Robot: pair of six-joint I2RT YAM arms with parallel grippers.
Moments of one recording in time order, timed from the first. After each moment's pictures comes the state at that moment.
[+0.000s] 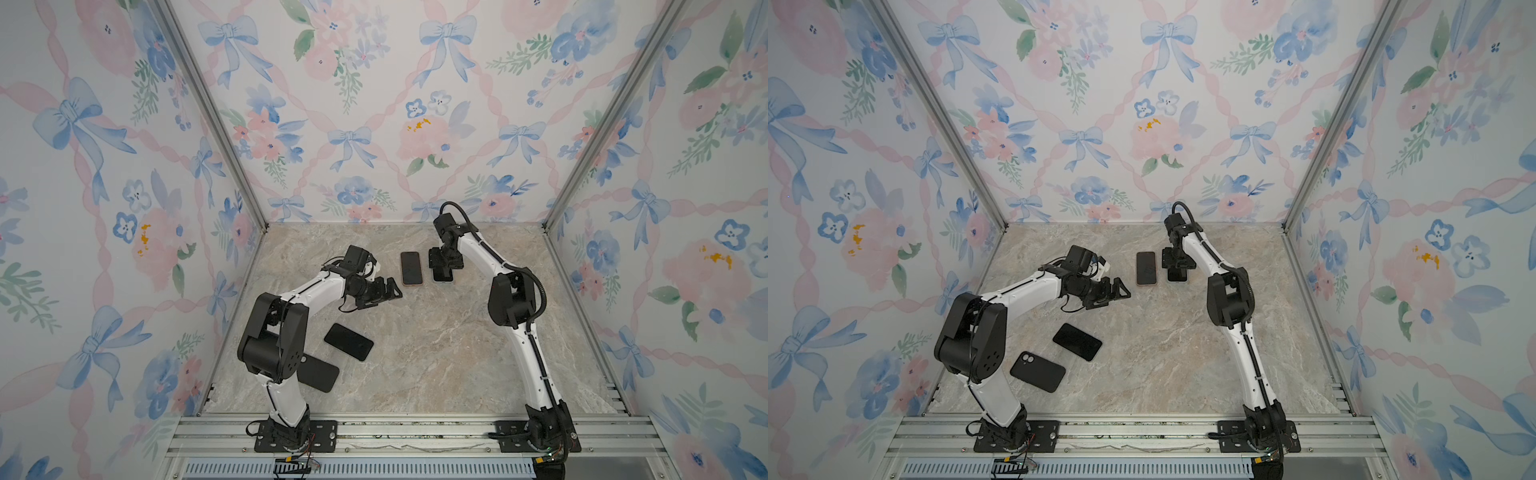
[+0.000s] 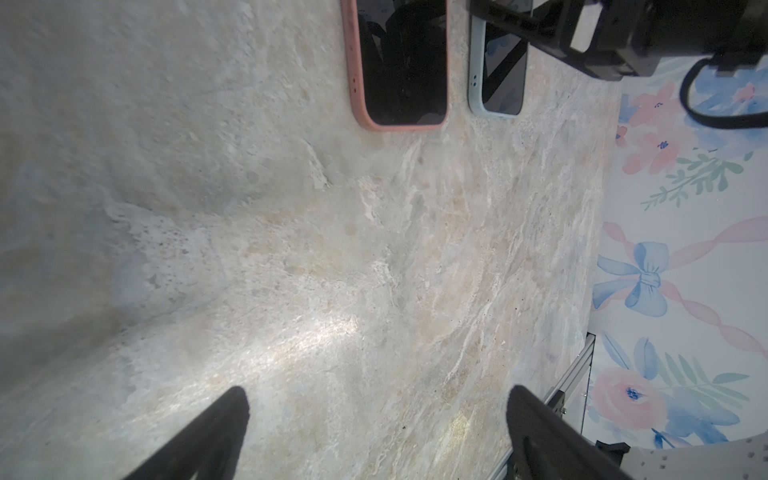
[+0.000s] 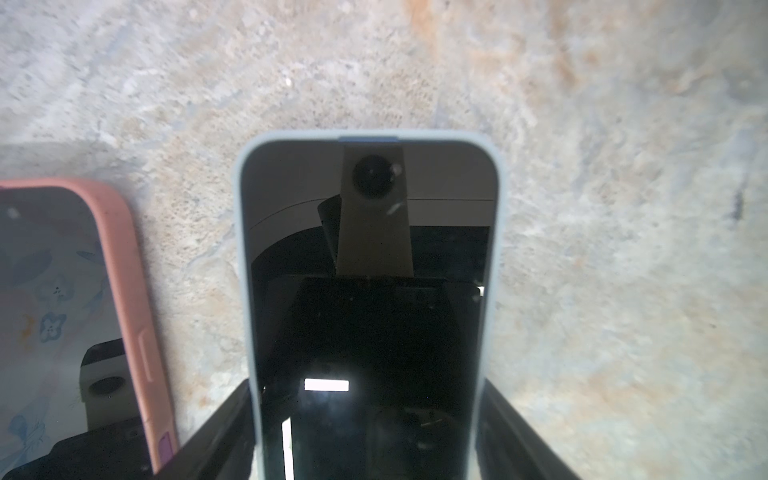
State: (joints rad) left arm -0.37 1.78 1.19 -0.47 0.52 -0.50; right arm 0.36 2.59 2.40 -1.08 0.06 0.34
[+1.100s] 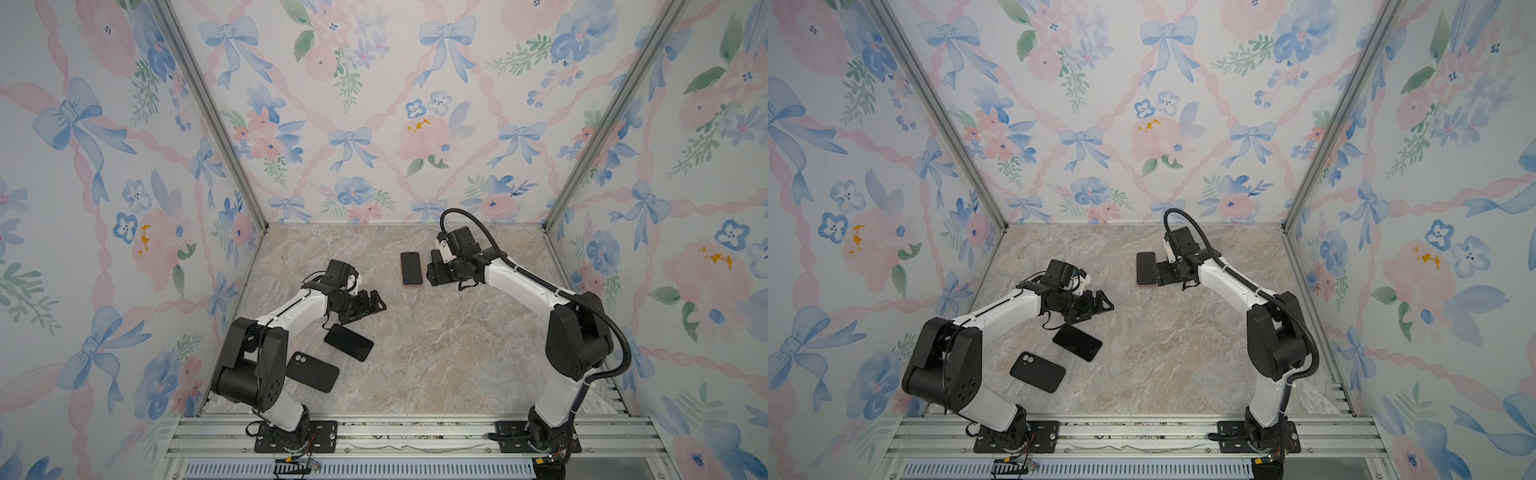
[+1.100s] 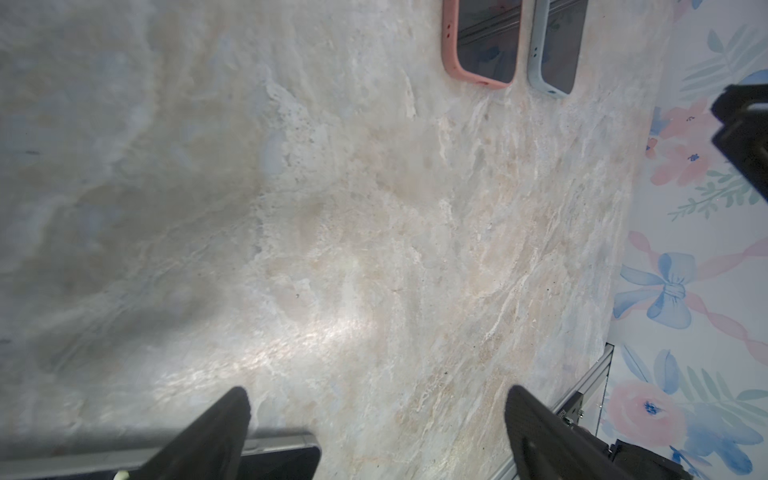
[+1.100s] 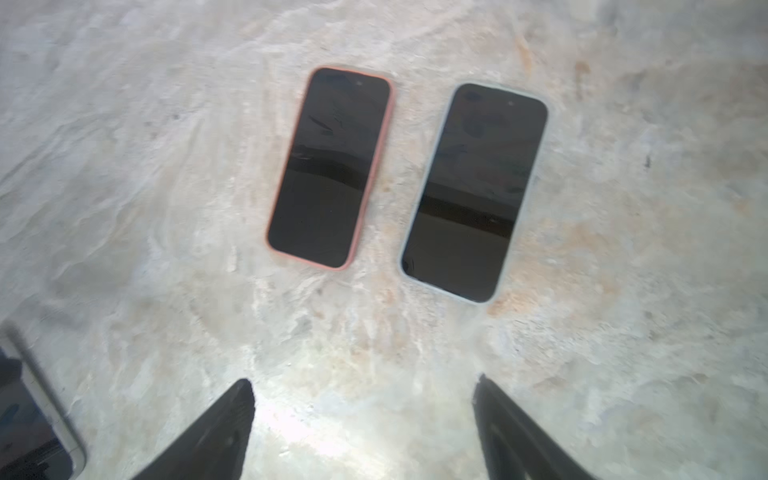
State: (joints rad) left arm -0.28 1.55 0.93 -0.48 0.48 -0.49; right arm 0.52 1.80 1.41 -0.56 -0.02 0.16
